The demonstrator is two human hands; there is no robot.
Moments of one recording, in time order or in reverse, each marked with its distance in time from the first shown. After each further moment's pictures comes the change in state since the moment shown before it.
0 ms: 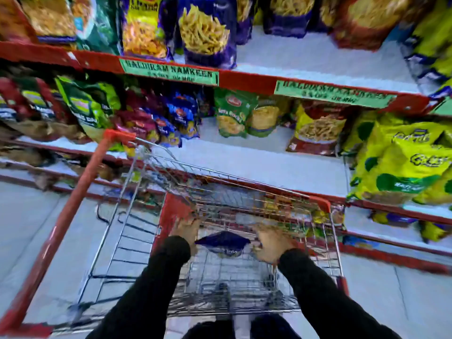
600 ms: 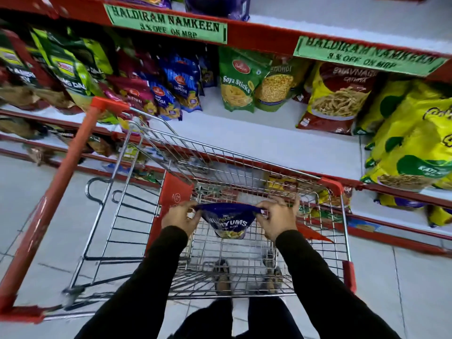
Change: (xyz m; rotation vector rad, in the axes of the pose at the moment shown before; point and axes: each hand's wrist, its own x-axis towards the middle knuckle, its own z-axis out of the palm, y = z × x) left_hand -0.003 -0.010 0.022 -0.519 0.371 -0.177; right_hand 0.027 0.011 0.019 -0.025 0.394 0.161
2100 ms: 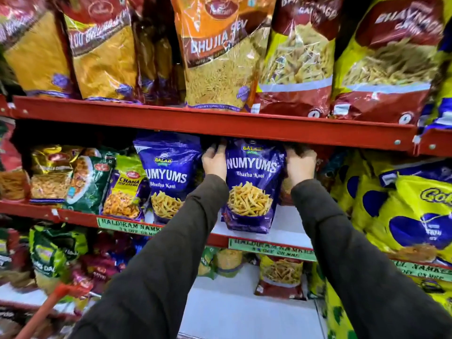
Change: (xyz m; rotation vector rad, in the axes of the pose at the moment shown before) left_hand 0.135 0.476 -0.308 -1.523 0.337 0.434; right_hand 0.170 -0.080 -0.509 1.271 0.922 -0.283
